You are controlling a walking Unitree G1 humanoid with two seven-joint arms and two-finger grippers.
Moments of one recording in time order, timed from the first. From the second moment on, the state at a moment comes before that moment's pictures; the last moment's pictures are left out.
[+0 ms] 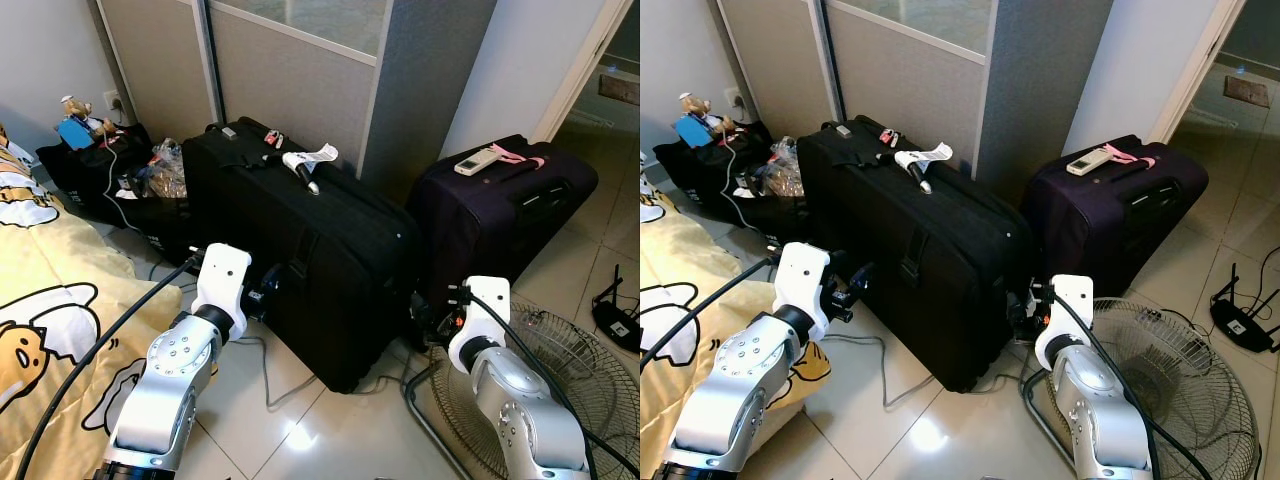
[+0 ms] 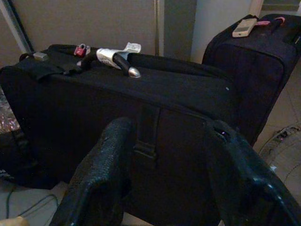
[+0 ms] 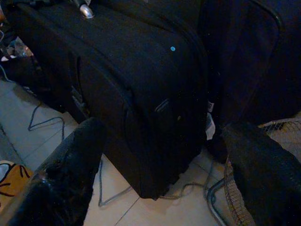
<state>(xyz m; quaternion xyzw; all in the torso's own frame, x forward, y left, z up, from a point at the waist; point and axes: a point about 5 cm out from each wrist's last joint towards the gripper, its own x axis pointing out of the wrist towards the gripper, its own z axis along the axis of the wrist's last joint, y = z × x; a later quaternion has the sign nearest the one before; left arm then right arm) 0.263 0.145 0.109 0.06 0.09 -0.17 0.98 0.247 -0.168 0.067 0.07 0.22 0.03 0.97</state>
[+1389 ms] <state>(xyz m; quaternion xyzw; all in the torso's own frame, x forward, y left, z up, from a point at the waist) 0.253 0.178 0.158 0.06 0.02 -0.03 1.00 0.269 -0.113 0.112 -0.01 0.06 0.17 0.98</state>
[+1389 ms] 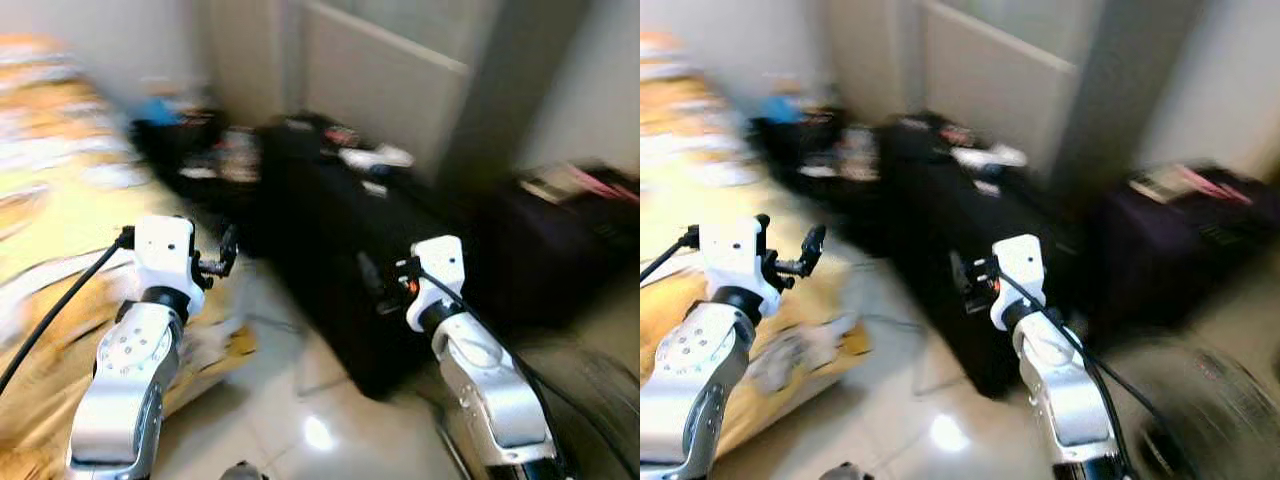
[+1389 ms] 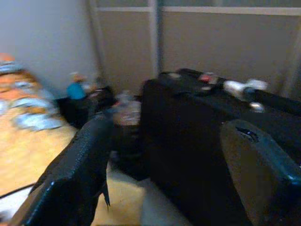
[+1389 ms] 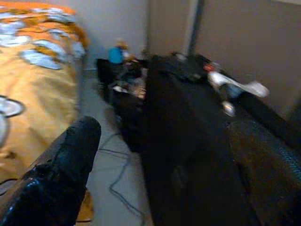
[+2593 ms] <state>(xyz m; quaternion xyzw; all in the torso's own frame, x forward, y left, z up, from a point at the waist) 0.248 0.178 0.154 0.05 0.03 -0.04 1.00 0.269 -0.122 0.109 0.02 0.06 0.18 0.98</state>
